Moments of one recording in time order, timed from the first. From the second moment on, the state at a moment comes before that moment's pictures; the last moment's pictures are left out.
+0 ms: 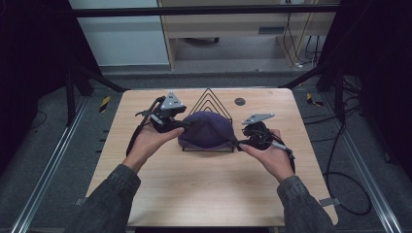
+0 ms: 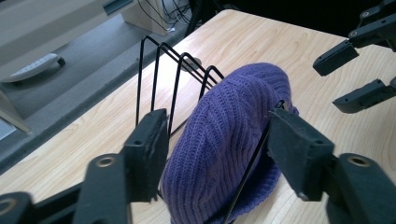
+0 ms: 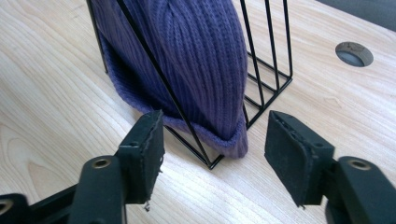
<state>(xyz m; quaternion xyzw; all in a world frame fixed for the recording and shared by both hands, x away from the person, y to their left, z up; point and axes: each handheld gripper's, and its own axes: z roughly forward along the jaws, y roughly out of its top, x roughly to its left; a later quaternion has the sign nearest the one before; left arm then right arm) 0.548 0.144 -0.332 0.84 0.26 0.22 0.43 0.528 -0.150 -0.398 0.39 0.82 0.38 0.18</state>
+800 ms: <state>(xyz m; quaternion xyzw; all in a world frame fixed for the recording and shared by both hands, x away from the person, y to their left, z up) 0.504 0.143 -0.342 0.85 0.27 0.20 0.42 0.498 -0.137 -0.360 0.36 0.80 0.44 0.21</state>
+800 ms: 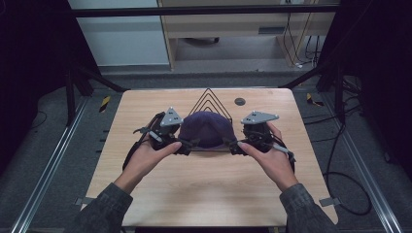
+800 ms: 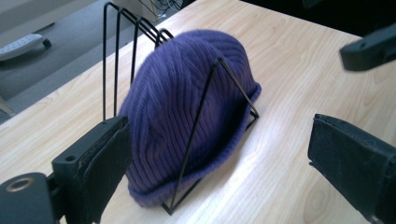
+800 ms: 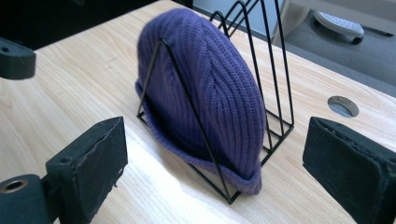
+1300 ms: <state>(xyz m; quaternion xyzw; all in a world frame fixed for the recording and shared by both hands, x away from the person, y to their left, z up) 0.476 0.165 -0.357 0.85 0.26 0.18 0.42 0.473 -0.150 -0.364 0.35 0.80 0.44 0.21</state>
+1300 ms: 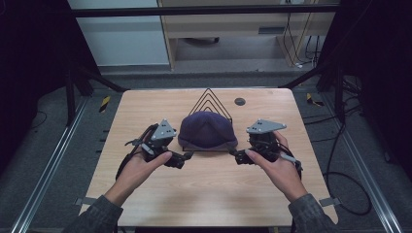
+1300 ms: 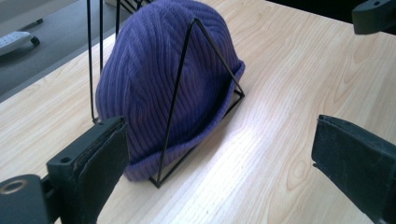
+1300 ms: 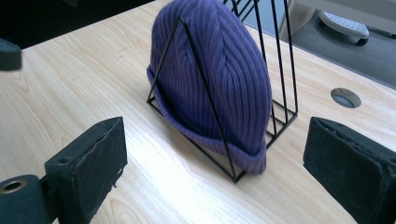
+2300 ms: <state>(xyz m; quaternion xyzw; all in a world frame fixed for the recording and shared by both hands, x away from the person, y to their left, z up) 0.469 0.228 -0.415 0.85 0.31 0.19 0.38 0.460 -0.210 -0.432 0.40 0.79 0.40 0.21</state>
